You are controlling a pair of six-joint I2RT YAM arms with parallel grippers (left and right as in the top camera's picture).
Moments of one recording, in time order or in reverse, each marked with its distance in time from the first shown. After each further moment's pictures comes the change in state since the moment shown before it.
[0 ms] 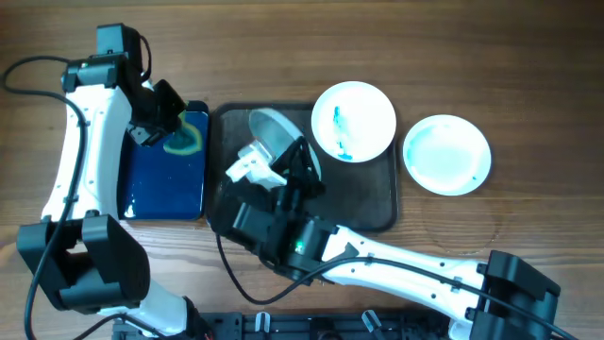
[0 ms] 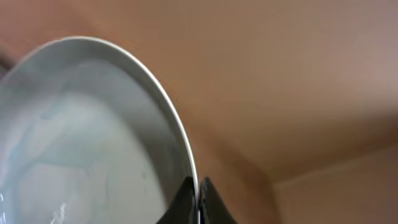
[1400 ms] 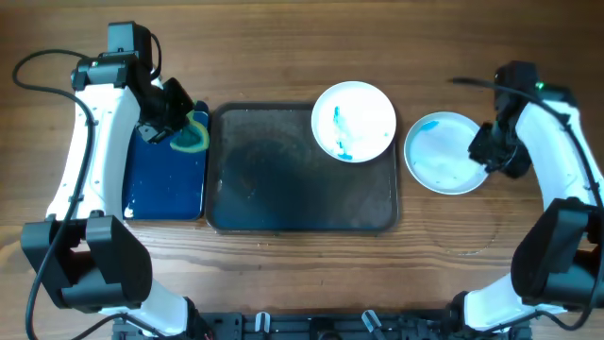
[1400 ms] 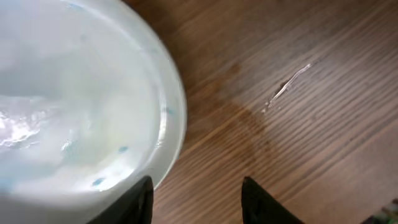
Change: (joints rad) left arm -0.032 0.000 0.000 0.020 0.003 0.023; right arm -1.352 0.067 0.148 -0.820 -1.044 0.483
